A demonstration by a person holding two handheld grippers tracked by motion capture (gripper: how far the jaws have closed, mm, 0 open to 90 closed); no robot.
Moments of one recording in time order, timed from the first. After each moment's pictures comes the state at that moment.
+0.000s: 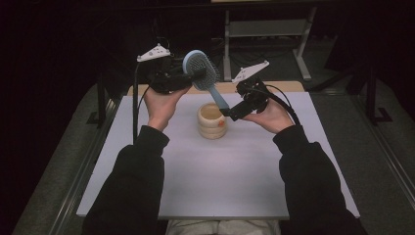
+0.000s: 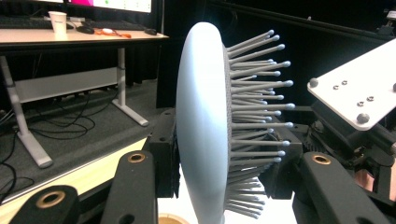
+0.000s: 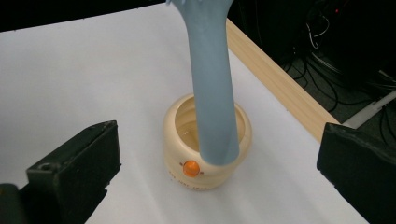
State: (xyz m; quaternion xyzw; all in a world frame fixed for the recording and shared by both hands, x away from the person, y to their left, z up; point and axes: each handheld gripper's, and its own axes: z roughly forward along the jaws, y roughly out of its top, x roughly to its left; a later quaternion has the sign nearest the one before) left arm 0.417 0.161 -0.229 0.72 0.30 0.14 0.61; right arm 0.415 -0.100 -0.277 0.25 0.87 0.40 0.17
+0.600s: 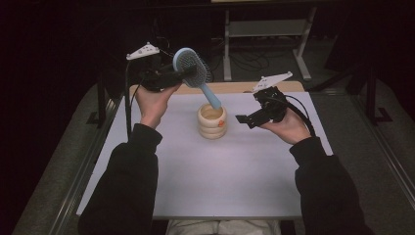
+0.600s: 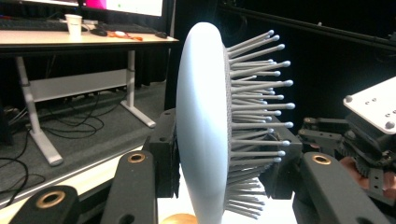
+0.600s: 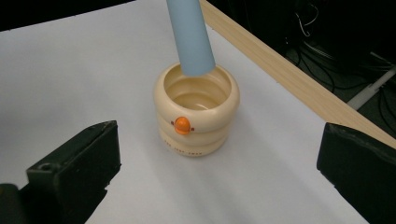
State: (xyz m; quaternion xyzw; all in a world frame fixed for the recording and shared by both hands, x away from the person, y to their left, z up) left arm 0.426 0.184 -0.229 0.71 0.32 0.15 0.61; right arm 0.398 -0.144 -0.296 0.29 0.85 0.41 0.17
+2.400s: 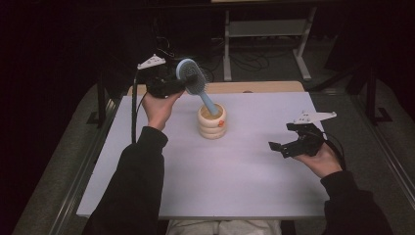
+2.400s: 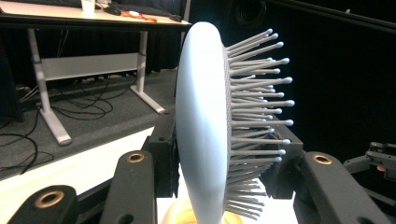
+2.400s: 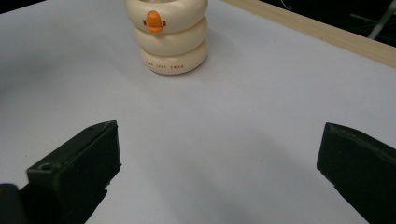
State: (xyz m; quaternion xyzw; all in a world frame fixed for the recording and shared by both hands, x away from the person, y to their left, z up) left arm 0.451 0.183 -0.276 0.71 0.35 0.15 0.60; right arm 0.342 -0.238 -0.373 0.36 0.81 0.44 0.15
